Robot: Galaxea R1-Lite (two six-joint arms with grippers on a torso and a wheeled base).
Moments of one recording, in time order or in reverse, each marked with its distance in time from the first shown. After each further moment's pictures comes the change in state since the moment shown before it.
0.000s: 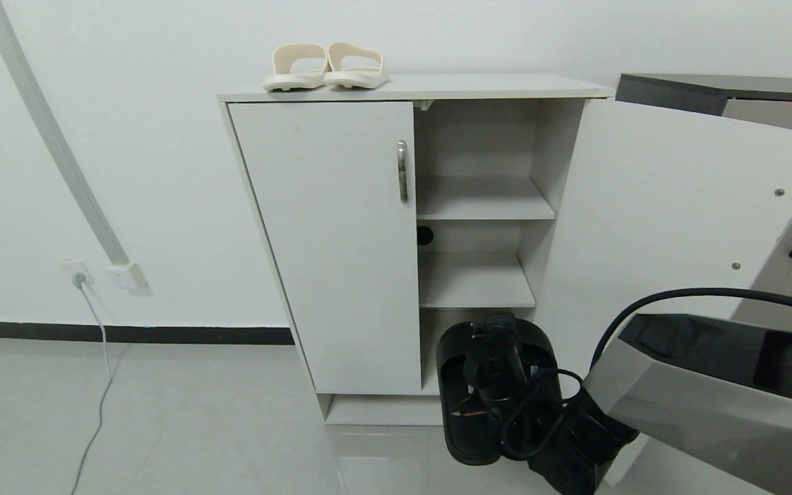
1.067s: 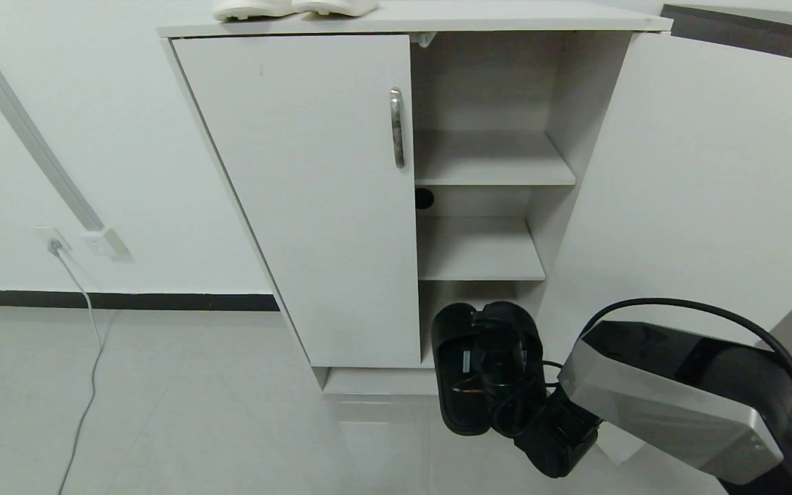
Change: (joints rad) left arm 0.000 0.000 0.000 0.000 0.000 -0.001; right arm -0.070 0.164 -0.141 -0.254 0.093 -0.093
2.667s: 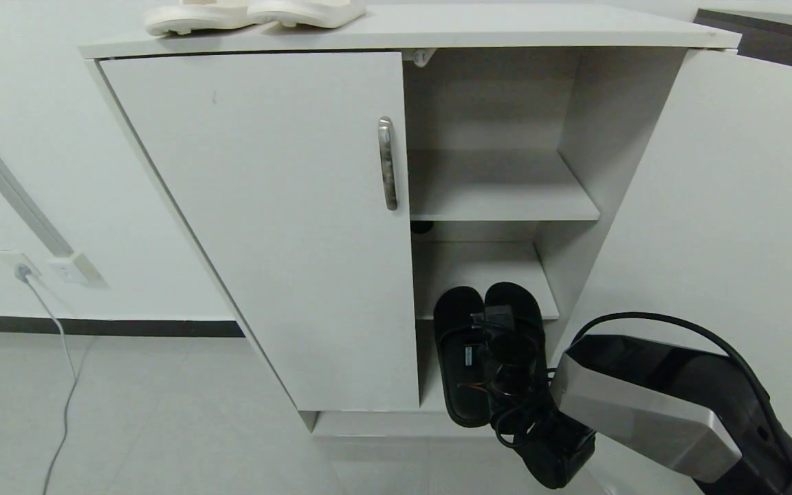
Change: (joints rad) left arm 0.000 0.000 0.000 0.000 0.001 -0.008; right arm -0.014 0.077 0.000 -0.289 -0.001 -0.196
